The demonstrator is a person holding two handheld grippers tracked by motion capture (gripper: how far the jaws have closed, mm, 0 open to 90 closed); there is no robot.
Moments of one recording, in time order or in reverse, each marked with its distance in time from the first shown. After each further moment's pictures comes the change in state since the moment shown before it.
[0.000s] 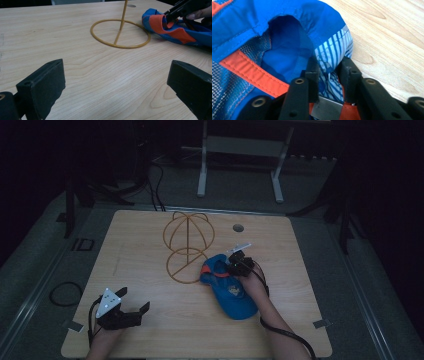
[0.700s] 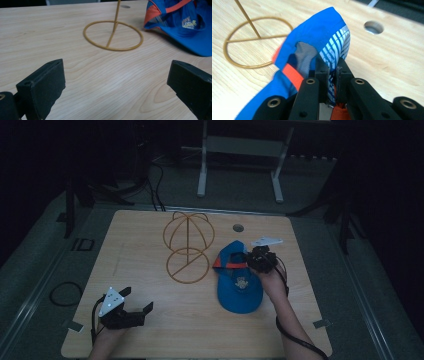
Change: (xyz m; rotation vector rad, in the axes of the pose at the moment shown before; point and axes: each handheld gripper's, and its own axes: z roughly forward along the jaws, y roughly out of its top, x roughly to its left) left arm -0.010 0.010 0.003 0.002 -0.028 -0.007; right arm -0.024 -0.003 -0.097 -0.216 -0.026 0.084
